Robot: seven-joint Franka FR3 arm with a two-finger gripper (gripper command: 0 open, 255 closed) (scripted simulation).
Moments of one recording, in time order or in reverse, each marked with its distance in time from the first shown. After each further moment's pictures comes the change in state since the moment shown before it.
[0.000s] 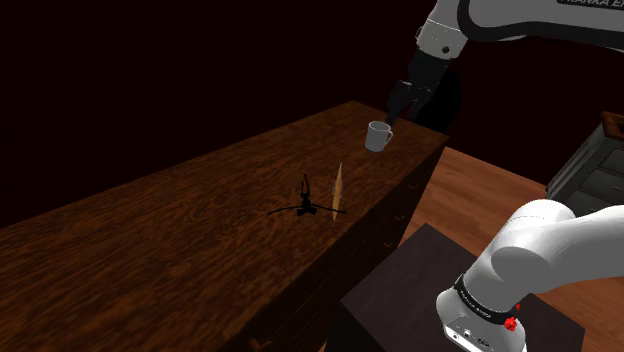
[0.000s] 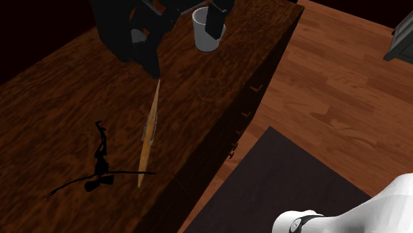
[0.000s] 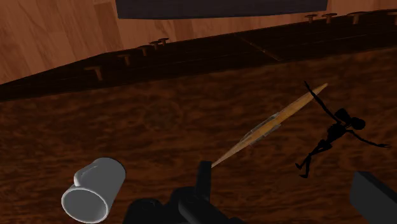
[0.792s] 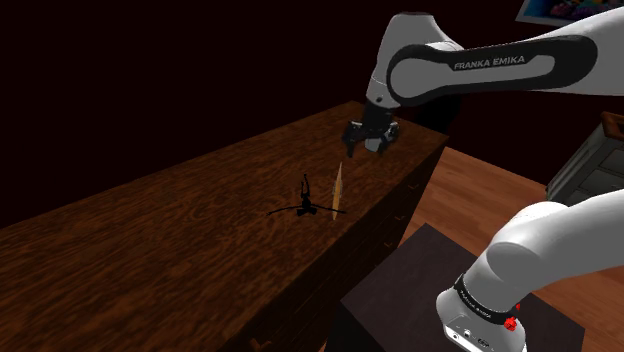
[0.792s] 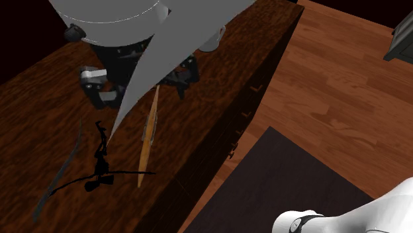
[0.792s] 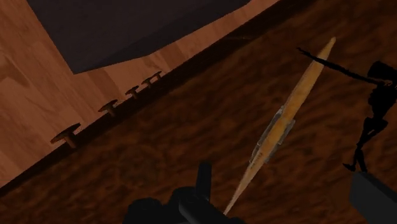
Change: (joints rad) arm -0.094 0.205 0.191 -0.127 0.054 0.272 0.459
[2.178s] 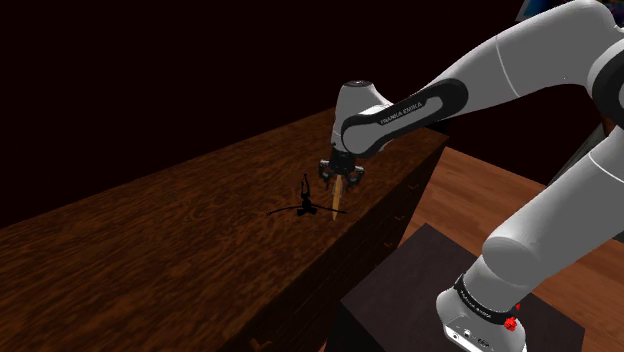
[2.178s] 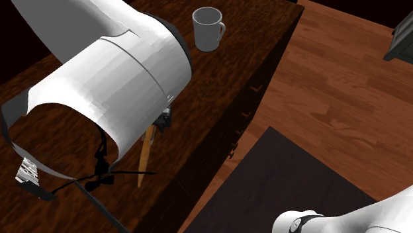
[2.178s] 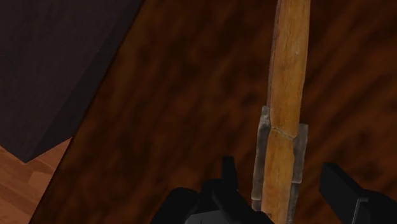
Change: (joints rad) arm -0.107 0.418 0.157 -0.007 -0.070 0.349 0.519
